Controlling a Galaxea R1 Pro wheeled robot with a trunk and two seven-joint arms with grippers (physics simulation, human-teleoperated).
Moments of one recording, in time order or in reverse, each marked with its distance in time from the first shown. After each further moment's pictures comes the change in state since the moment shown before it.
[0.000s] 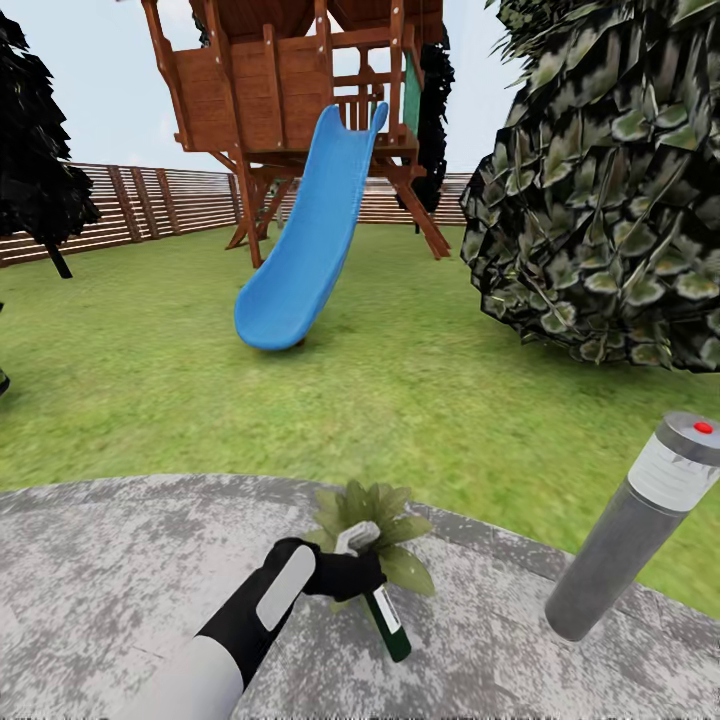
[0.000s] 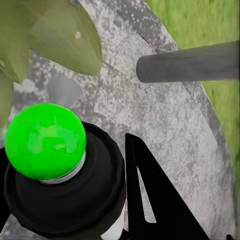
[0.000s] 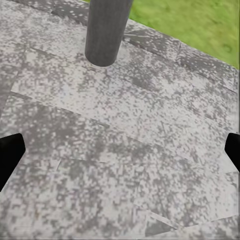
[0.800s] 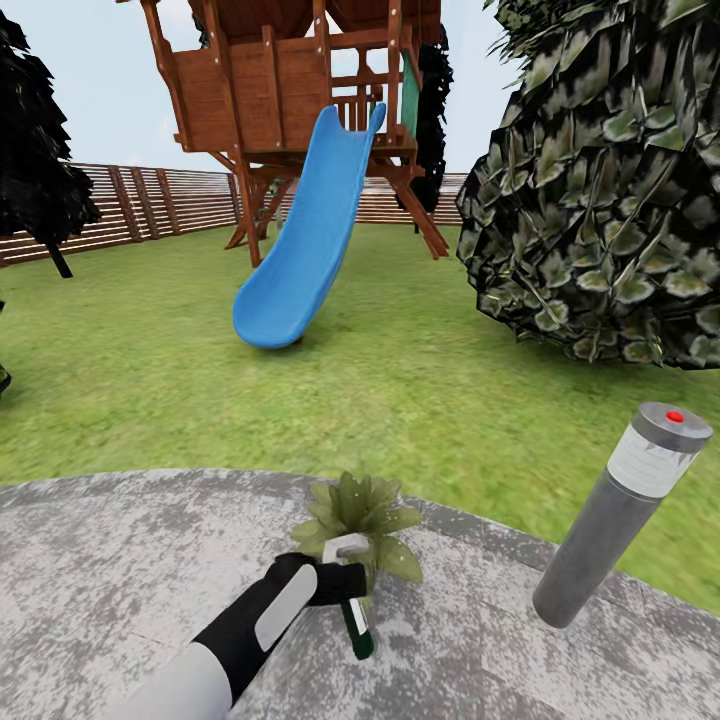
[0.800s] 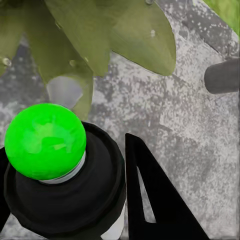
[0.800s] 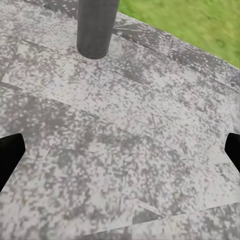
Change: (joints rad) left arm 0.002 0.057 -0.196 0.016 0.027 -0.200 0.195; right arm 0.000 0.000 0.000 0.001 0.000 -0.002 0.000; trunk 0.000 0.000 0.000
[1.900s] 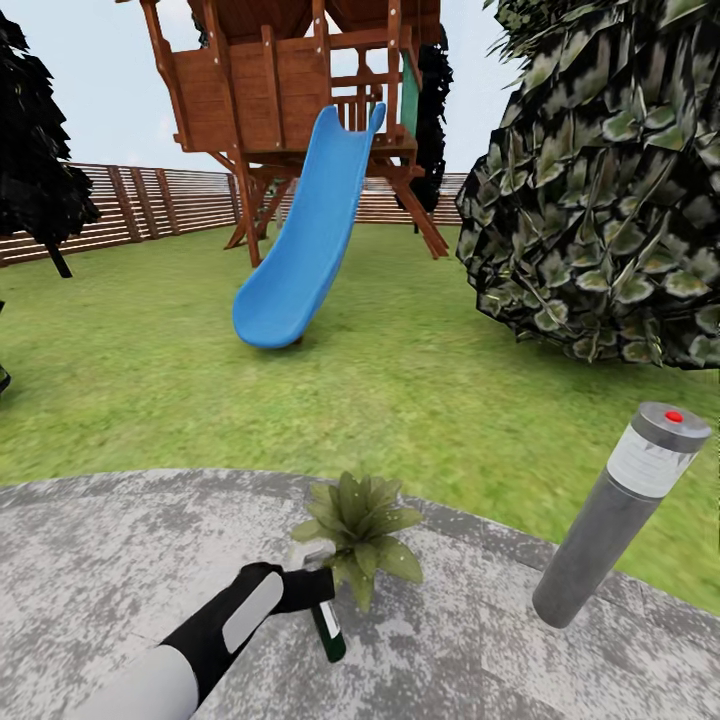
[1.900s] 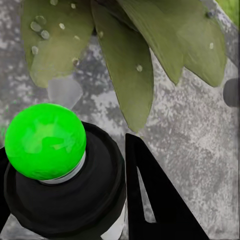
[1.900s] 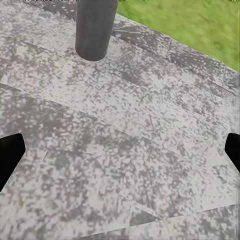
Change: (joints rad) left arm -0.001 0.102 -0.007 0.077 0.066 -0.064 -0.095; right arm 0.000 0.000 0.000 -0.011 0.000 0.000 0.001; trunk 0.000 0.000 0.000
